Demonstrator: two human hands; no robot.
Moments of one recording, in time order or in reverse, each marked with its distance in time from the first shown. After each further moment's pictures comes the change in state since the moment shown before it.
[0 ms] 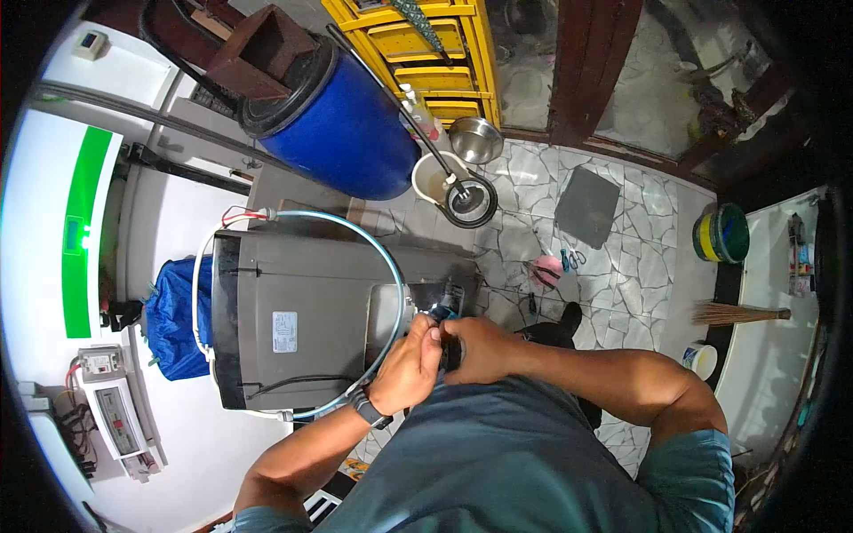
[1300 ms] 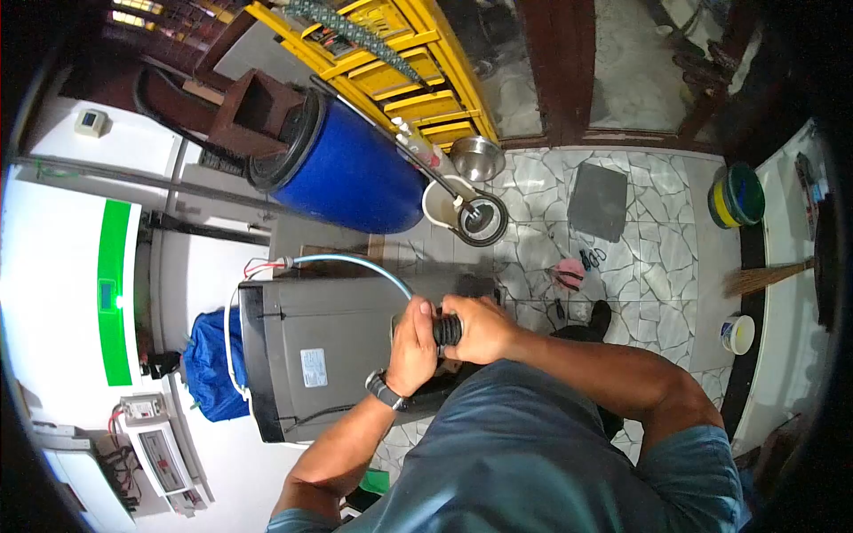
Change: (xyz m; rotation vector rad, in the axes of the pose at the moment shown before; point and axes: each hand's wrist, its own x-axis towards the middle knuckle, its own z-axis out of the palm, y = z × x) left_hand 0.055 -0.001 0.008 0.100 0.277 0.094; right_hand 0.015 0.017 -0.022 0.025 0.369 -0.037
